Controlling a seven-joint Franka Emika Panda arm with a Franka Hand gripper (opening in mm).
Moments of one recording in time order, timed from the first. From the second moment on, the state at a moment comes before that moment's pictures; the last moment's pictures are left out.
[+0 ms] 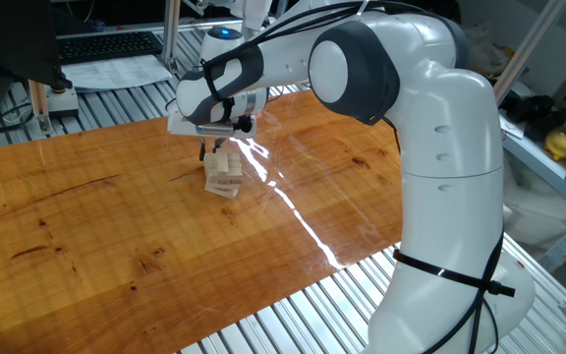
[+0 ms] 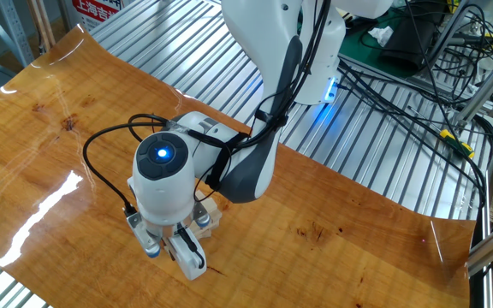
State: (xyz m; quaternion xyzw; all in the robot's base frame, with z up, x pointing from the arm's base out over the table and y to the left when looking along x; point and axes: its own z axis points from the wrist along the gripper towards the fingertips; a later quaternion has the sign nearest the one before) arm 0.639 -0.013 0.071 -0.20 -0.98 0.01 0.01
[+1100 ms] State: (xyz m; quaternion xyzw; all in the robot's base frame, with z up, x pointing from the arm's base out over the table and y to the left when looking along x) arm 0.643 -0.006 0.078 -0.23 -0.97 0.01 -0.01
